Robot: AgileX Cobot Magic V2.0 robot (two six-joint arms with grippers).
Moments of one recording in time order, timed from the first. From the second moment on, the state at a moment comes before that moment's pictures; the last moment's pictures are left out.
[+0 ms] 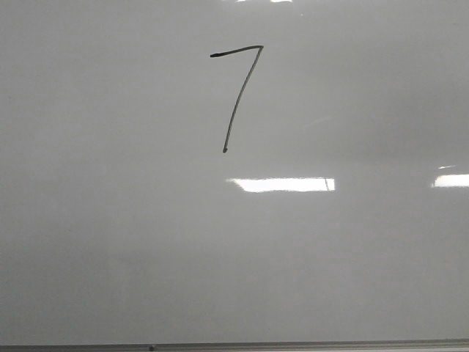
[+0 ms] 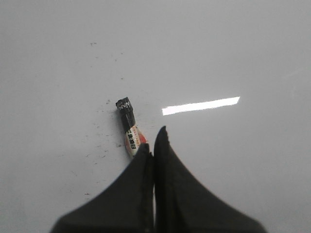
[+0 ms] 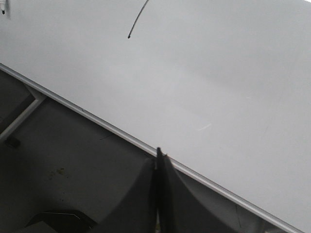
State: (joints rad) left arm -0.12 0.06 -0.19 0.16 0.30 -0.05; right arm 0.19 0.53 -0.88 0.31 1.07 -0.30
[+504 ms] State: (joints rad) left arm 0.01 -0.01 0.01 0.05 0.07 -0.03; right arm 0.19 0.53 -0.88 0.31 1.07 -0.30
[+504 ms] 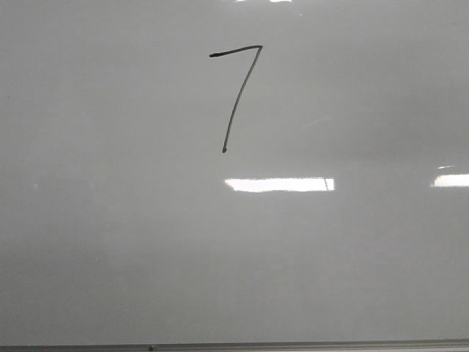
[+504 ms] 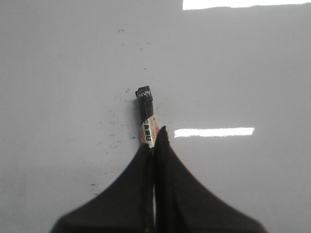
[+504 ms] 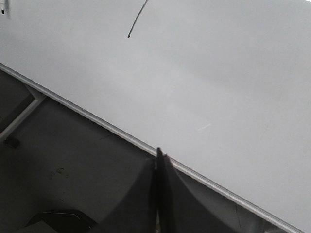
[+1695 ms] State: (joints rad) left arm 0.00 -0.01 0.01 -0.01 -0.01 0.07; right arm 0.19 0.53 -0.88 0.31 1.07 -0.30
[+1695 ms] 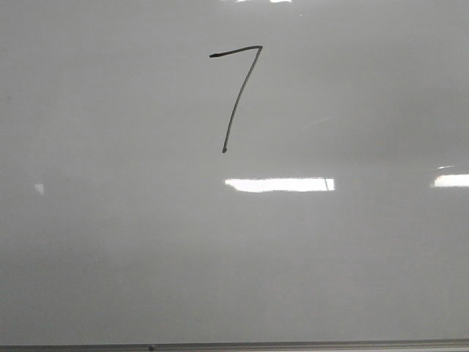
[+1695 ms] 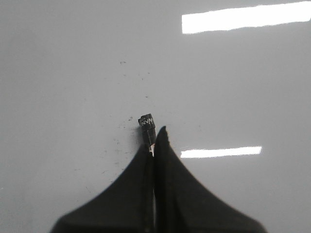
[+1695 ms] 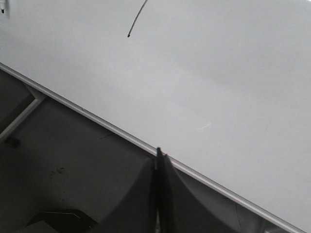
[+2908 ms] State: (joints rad) left arm -0.02 -0.01 0.01 -0.01 -0.01 0.07; right arm 0.19 0.53 -0.88 0.31 1.07 -0.30
